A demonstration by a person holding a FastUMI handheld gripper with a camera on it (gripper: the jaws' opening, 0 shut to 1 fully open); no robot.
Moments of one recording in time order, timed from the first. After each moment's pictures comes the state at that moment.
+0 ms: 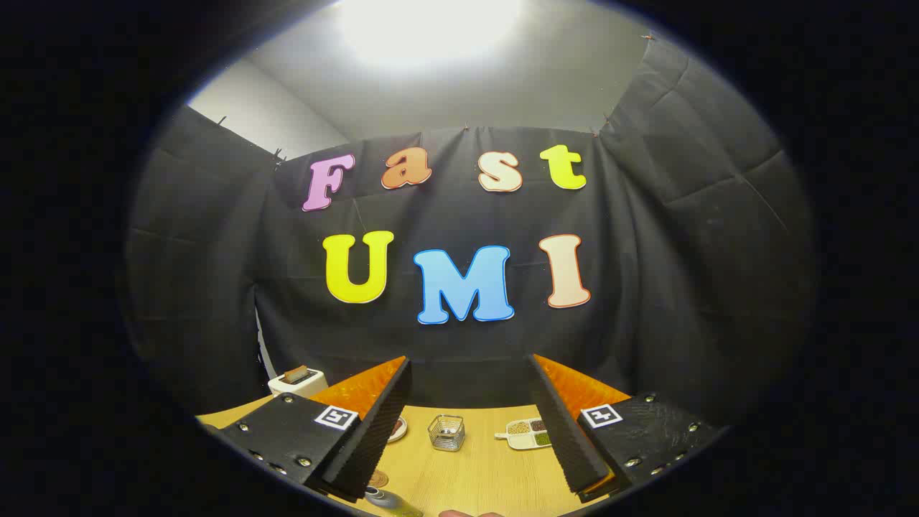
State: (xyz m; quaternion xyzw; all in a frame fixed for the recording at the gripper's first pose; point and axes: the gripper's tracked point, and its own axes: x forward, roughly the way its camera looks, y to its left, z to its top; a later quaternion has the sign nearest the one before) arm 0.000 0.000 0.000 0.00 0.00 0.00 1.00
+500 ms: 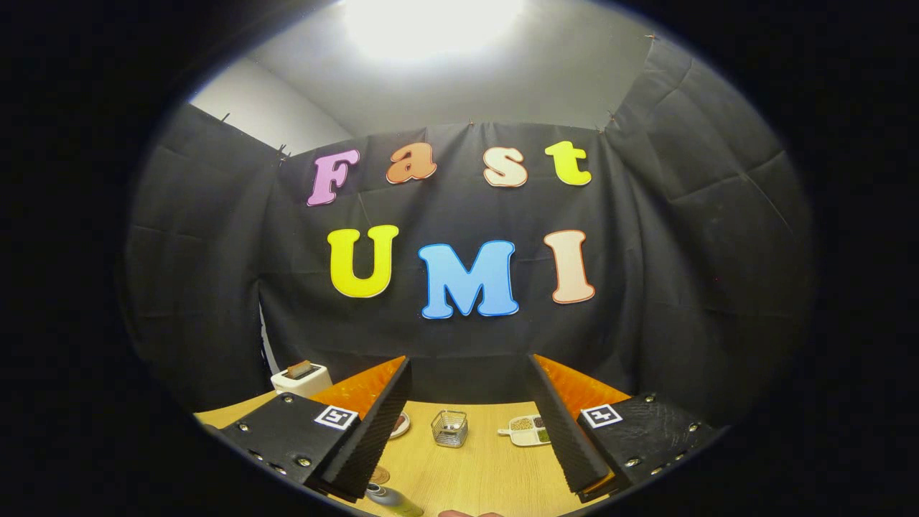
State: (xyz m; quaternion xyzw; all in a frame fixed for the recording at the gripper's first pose) arm -0.001 0.008 -0.009 0.00 0.01 0.01 1.00
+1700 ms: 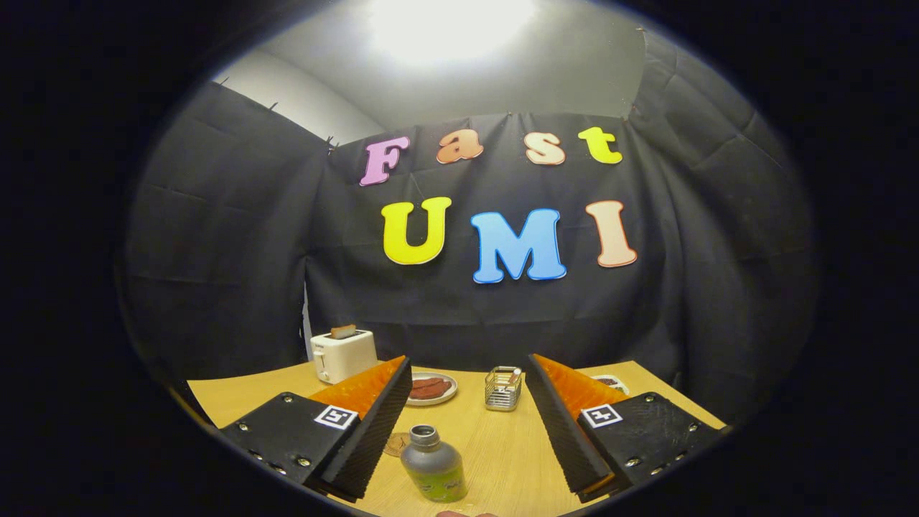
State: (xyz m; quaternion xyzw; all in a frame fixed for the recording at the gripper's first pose) arm -0.052 0.093 -0.189 0.00 0.00 0.09 1.00
